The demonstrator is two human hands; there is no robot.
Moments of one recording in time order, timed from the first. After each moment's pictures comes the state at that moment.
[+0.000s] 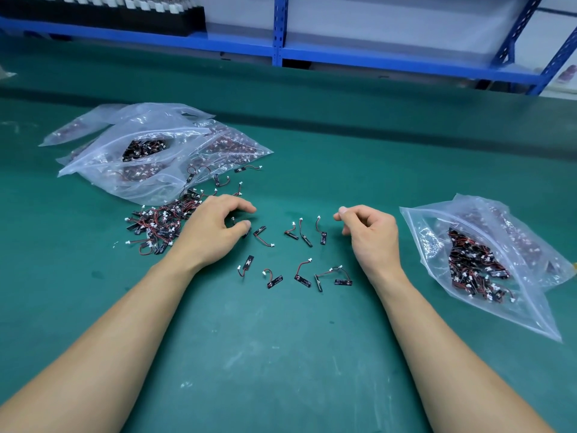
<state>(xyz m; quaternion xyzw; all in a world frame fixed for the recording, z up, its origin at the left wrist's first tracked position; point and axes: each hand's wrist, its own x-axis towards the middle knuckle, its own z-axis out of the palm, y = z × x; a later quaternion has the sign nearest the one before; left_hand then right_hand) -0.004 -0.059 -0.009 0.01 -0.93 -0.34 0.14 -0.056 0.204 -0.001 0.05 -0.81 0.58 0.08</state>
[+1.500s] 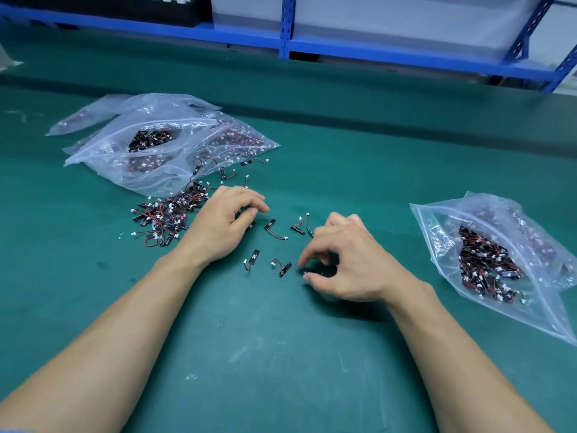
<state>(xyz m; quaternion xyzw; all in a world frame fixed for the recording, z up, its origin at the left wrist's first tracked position) 0.000 -0.053 -0.005 -0.06 -0.93 -0.32 0.18 -0.018 0.196 0.028 0.45 -0.86 0.23 0.00</state>
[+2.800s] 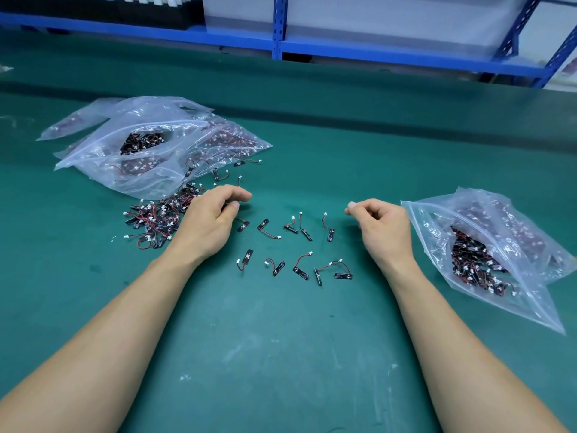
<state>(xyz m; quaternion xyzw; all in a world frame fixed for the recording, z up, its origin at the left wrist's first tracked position) -0.002 -0.056 -0.009 0.04 -0.90 -0.41 0.17 -0.069 0.221 -0.007 0.04 -0.83 0.55 0.08</state>
